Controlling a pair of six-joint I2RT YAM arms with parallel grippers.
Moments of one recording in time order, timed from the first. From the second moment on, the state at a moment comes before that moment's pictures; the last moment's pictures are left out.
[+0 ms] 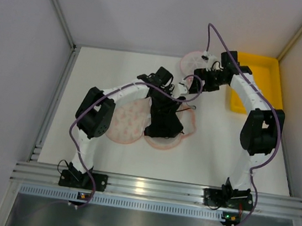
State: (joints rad) left arm -0.62 2.03 1.61 -0.59 0.36 0.49; right arm 0.19 1.94 1.71 -0.77 -0.59 -0.14
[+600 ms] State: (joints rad) left arm -0.62 1.96 1.52 -0.60 0.30 0.51; right arm 0.19 1.92 1.69 -0.77 -0.59 -0.13
